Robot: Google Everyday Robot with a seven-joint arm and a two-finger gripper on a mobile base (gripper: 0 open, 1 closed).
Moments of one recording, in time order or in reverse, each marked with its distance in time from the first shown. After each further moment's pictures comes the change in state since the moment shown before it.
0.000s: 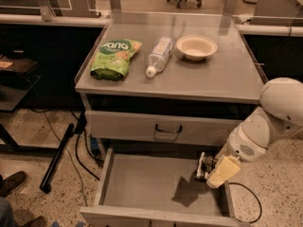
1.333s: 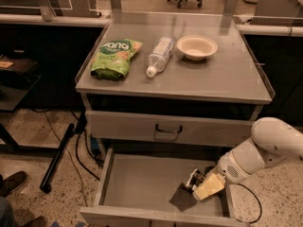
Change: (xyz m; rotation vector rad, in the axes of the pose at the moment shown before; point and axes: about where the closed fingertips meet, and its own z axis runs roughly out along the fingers) arm 0.022 -0.021 0.097 -0.084 -0.133 0.202
